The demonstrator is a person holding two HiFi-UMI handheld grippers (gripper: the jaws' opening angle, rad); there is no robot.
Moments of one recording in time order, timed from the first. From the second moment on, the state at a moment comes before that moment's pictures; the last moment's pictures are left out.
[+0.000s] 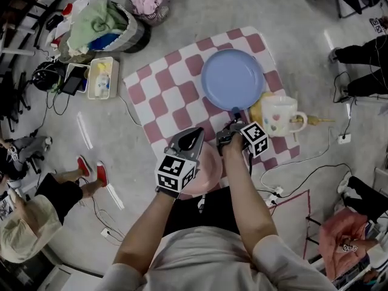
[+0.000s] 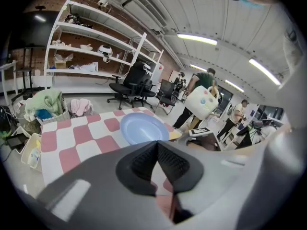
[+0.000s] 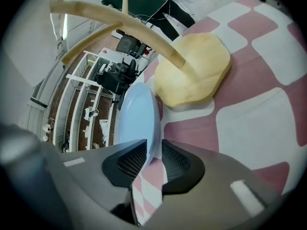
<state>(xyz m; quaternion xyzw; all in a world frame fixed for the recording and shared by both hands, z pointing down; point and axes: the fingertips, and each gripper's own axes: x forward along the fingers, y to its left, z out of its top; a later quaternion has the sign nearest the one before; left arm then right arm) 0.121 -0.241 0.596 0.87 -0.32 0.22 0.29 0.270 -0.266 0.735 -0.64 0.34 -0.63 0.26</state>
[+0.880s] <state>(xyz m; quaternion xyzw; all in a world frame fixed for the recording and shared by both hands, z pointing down) 0.094 -0.244 0.591 0.87 -0.35 0.20 0.28 0.260 -0.270 0.733 -0.61 0.34 -0.66 0.27</state>
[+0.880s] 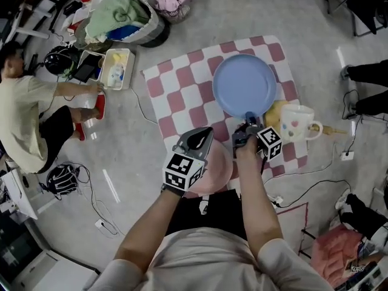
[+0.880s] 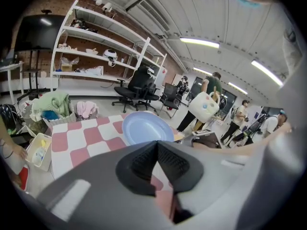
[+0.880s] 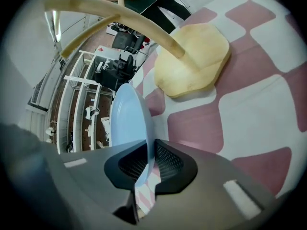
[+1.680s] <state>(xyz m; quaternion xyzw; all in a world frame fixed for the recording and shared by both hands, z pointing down) 0.043 -0.159 0.547 0.89 -0.34 0.17 0.25 0.186 -0.167 0.671 -0.59 0.40 -0.65 0.24</state>
